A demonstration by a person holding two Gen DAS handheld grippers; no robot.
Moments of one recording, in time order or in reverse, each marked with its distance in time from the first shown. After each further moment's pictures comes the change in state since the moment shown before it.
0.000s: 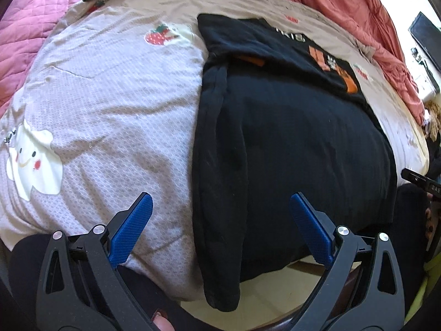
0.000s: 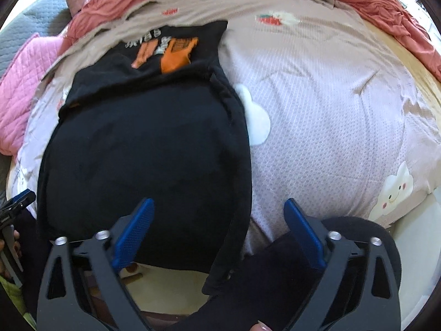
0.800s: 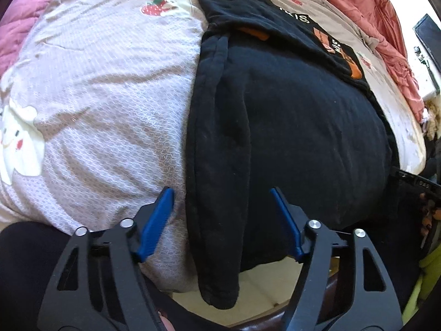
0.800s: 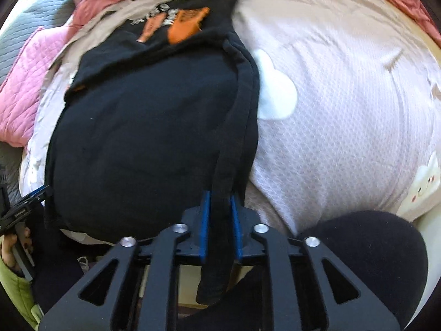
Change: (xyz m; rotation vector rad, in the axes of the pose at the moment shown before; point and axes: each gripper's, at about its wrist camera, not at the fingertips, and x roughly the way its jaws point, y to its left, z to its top) left arm 0.019 0.005 -0.009 -0.043 0.099 -0.054; right arm 0.023 -0.002 -0.007 0.015 0.109 0.108
